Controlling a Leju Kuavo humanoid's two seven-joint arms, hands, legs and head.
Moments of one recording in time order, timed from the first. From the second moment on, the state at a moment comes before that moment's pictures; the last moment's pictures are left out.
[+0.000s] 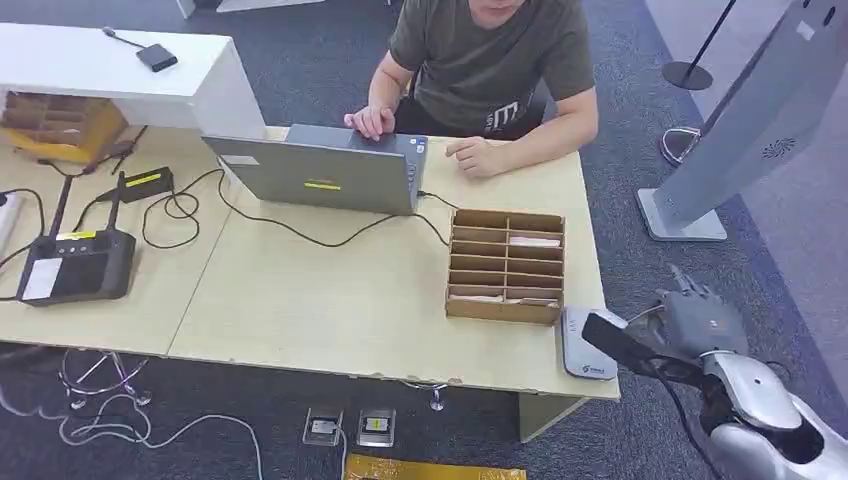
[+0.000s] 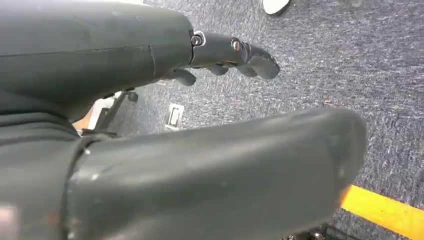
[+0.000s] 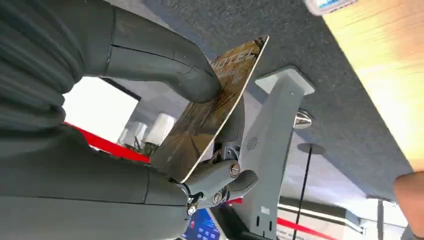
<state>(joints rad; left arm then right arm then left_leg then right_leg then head) -0.14 -0.17 1.27 -0.09 -1.20 0.33 -0.09 -0.45 -0.78 0.78 -1.60 0.66 0.01 0.68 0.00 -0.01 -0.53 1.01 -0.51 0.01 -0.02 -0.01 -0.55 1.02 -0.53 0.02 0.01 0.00</state>
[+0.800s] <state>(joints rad) -0.14 -0.17 1.27 -0.09 -1.22 0.33 -0.09 -0.46 -0.70 0.90 -1.49 0.60 -0.06 0.62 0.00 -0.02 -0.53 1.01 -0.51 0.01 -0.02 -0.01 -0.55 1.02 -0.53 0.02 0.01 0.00</state>
